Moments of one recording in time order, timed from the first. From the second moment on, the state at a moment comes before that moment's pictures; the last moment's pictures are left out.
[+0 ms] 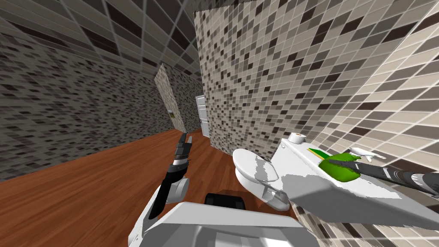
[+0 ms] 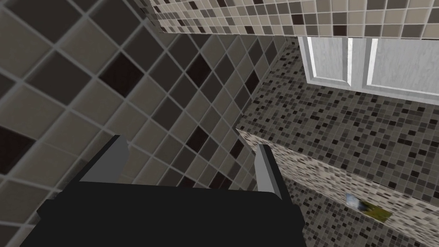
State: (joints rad) left arm 0.48 0.04 0.02 -2.27 0.01 -0.50 -0.10; right arm 0.33 -1.79 0.55 -0.93 -0.18 -0.53 -0.31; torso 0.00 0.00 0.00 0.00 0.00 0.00
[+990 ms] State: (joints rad) left arm 0.48 0.04 0.02 -2.27 0.01 -0.50 -0.10; right arm 0.39 -1.74 0.43 -0.92 -0.15 -0.74 -0.10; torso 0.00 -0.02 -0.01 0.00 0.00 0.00
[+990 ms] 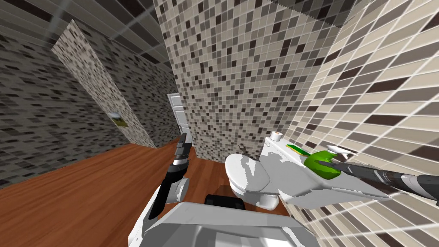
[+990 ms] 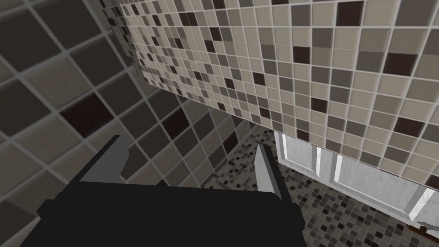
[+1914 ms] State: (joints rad) left arm 0.48 0.04 0.02 -2.27 0.01 -0.50 -0.10; right arm 0.37 -1.75 0.45 -0.92 -0.15 -0.70 -0.14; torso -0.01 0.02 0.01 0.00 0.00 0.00
